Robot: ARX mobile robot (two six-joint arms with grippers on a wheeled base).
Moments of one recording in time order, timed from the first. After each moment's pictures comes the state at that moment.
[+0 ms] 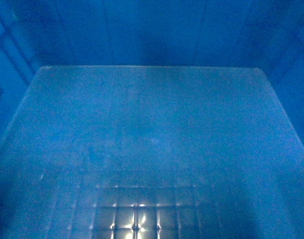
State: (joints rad) left arm -0.43 0.76 0.55 -0.28 -0.59 -0.25; right arm 0.31 0.83 0.45 0.01 0.32 0.11
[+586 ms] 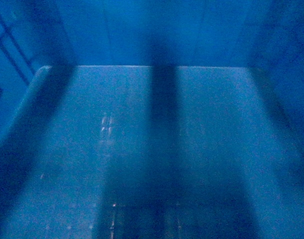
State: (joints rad) left arm -0.43 0.76 0.55 -0.28 -0.59 -0.25; right arm 0.31 0.83 0.45 0.01 0.32 0.11
